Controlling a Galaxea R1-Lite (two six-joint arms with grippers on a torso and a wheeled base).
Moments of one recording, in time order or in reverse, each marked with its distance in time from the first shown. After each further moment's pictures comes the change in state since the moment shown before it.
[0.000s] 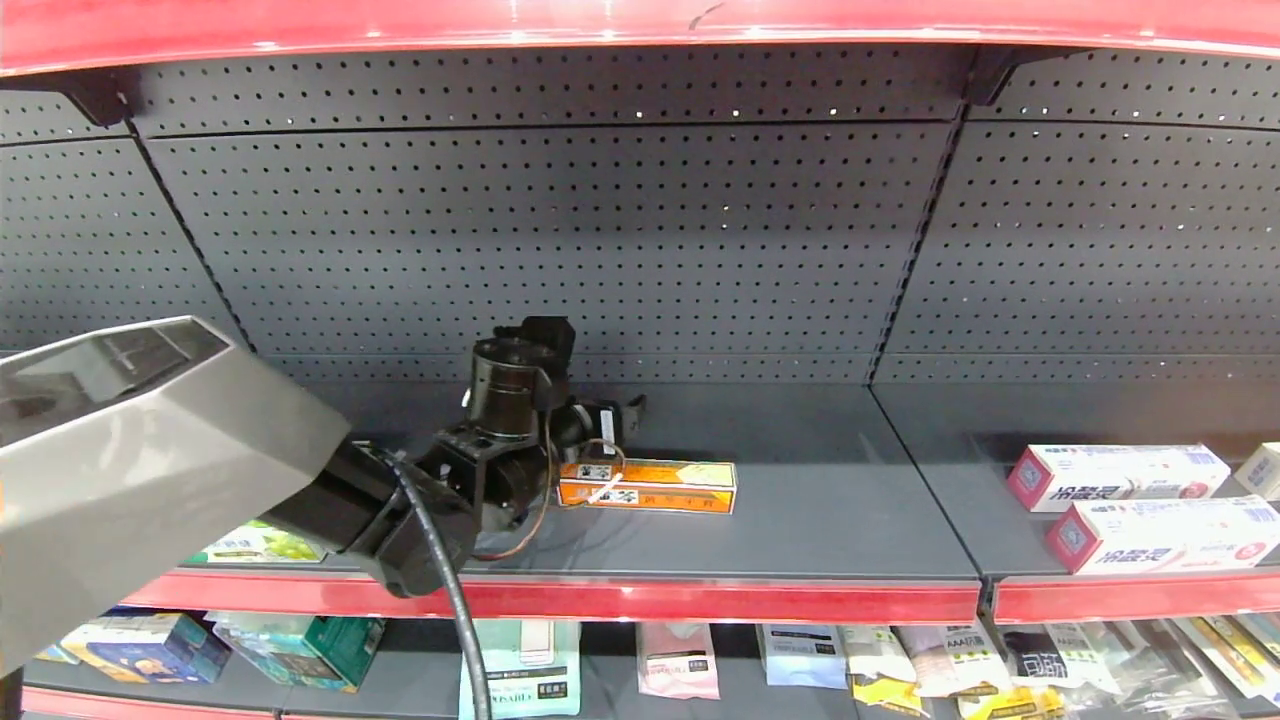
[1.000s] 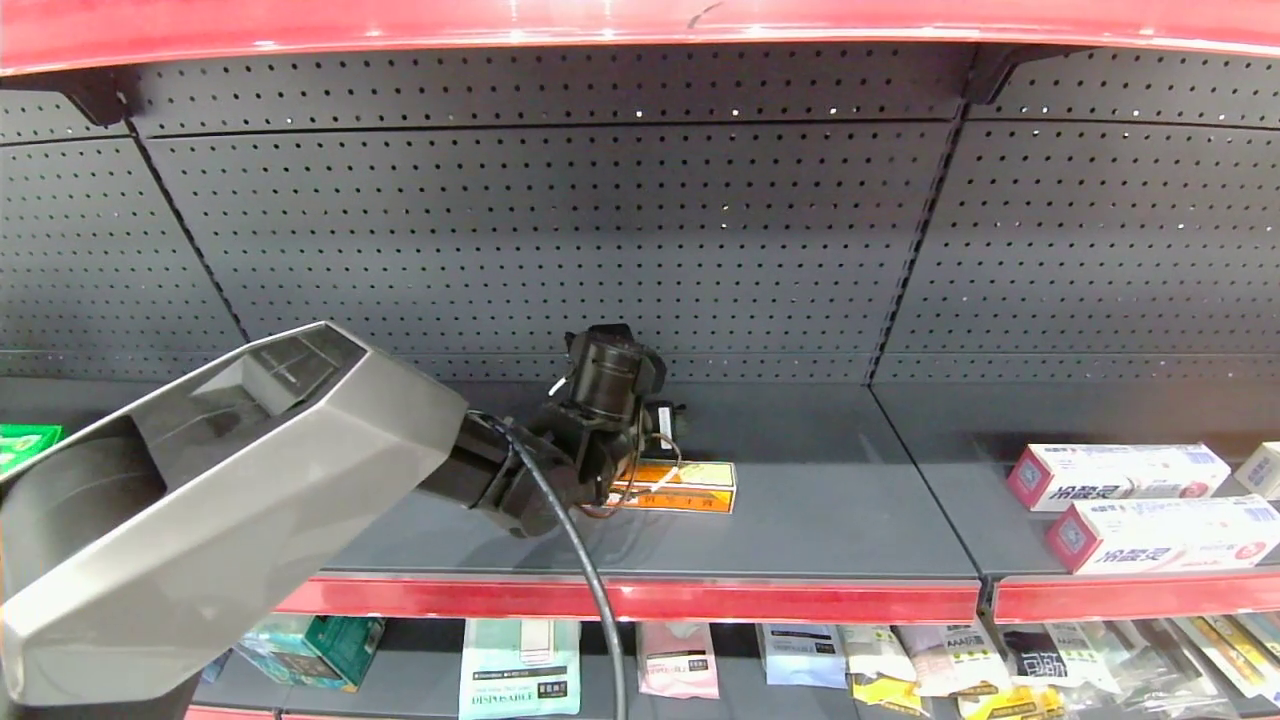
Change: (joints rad) left arm -0.064 0.178 -0.379 0.379 0.110 -0.134; right arm -0.001 -0.037 0.028 0.030 -0.001 -0.012
